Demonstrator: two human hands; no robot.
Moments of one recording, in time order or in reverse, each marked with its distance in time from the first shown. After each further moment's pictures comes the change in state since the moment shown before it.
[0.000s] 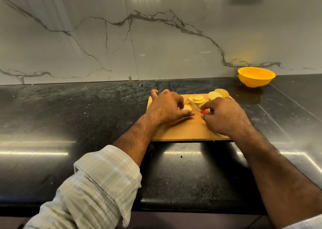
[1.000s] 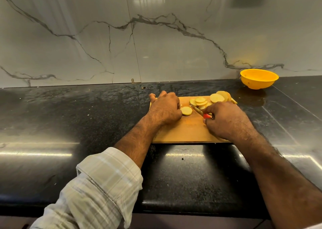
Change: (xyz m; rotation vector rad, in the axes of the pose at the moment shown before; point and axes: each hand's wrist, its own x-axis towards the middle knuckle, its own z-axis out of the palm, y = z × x) left_hand 0.003 0.004 -0.009 0.034 -0.077 -0.119; right_hand -0.004 -0.003 -0.005 -0.090 -0.080 -0.028
